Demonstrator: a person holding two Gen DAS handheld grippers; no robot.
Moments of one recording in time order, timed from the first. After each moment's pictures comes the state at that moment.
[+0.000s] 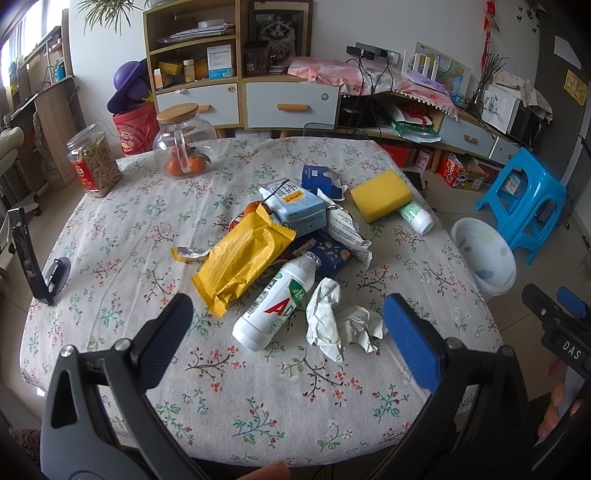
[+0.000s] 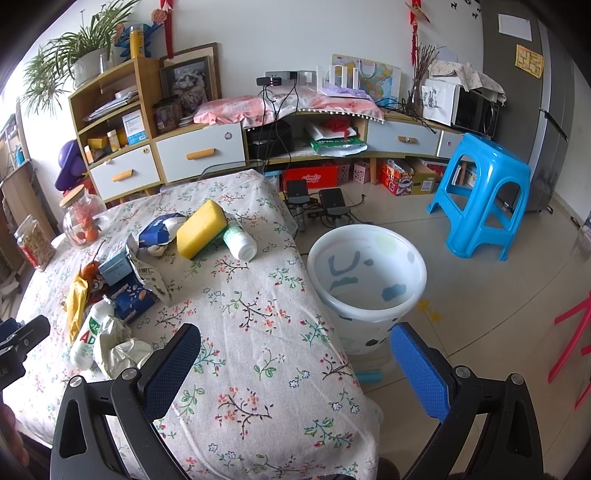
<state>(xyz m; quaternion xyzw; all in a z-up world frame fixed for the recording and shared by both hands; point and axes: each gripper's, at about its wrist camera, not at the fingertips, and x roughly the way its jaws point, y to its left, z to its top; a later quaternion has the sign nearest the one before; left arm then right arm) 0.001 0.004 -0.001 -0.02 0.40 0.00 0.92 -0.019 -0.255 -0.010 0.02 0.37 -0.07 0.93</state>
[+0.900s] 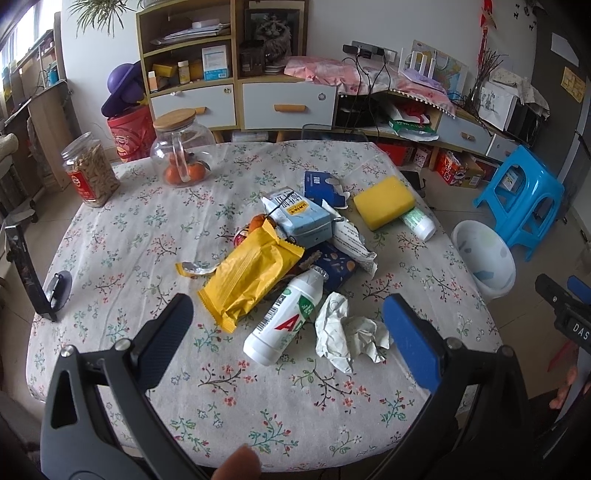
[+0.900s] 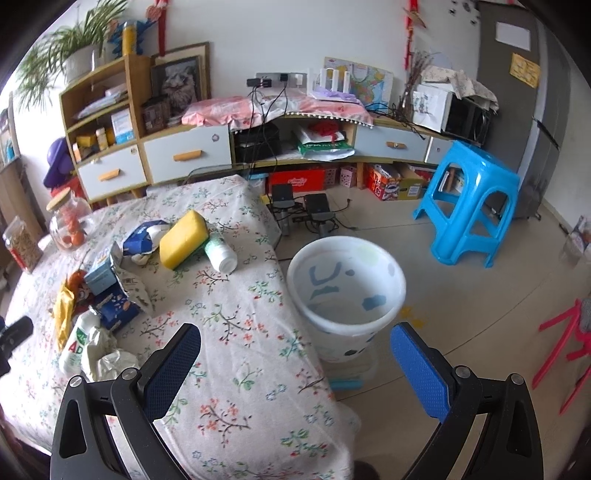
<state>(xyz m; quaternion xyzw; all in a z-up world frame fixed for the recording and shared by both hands) 0.018 0.021 0.008 -0.02 0.41 -0.01 0.91 -0.003 -0.260 0.012 -0.01 0.38 -0.09 0.92</state>
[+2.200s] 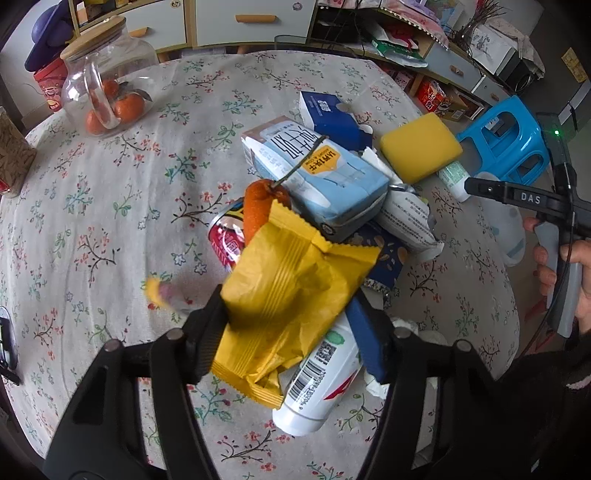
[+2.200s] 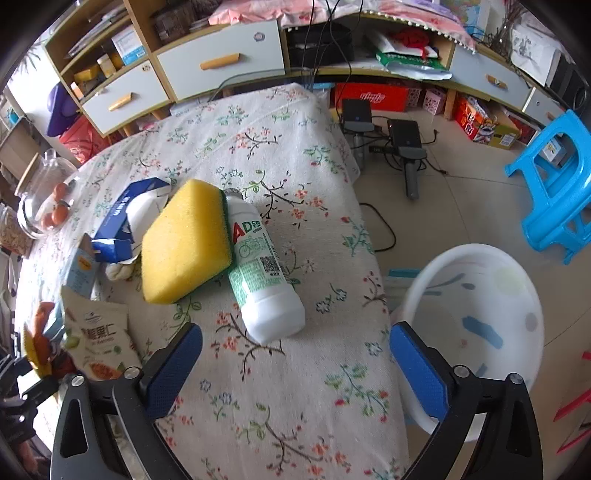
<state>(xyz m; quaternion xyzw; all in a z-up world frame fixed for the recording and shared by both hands) 0.128 0.057 -0.062 -0.02 0.56 -0.11 0.82 0.218 -0.233 -0.090 0.02 0.56 0.03 0.83</state>
